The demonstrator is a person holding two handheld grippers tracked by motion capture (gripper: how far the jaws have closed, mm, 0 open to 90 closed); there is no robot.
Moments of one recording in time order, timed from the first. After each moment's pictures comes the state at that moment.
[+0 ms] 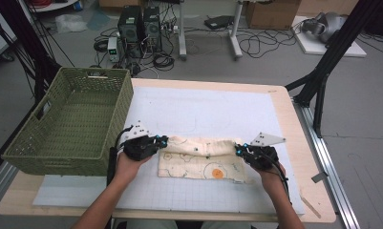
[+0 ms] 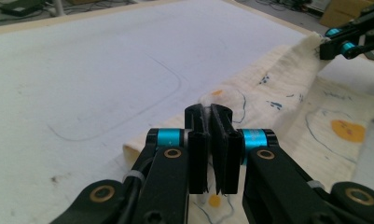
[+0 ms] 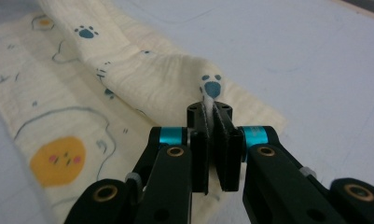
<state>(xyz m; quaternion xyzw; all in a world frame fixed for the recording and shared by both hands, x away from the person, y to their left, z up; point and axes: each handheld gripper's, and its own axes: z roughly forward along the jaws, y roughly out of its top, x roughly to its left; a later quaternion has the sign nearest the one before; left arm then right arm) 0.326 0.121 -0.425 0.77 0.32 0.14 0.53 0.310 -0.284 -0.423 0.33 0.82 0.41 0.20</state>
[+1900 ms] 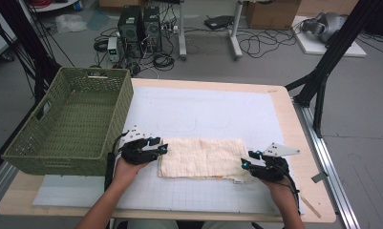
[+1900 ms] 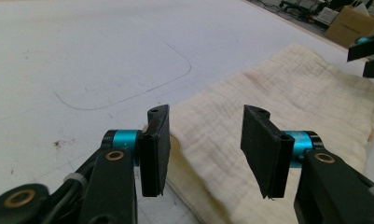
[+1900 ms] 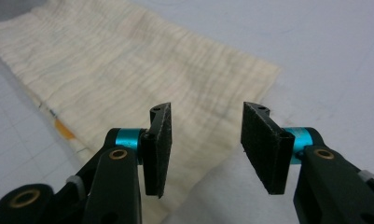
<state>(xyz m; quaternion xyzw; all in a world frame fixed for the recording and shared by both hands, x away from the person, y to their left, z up) 0.327 0.131 -0.438 0.75 0.37 0.12 0.54 0.285 -0.307 -0.434 0.37 0.81 0.43 0.17</state>
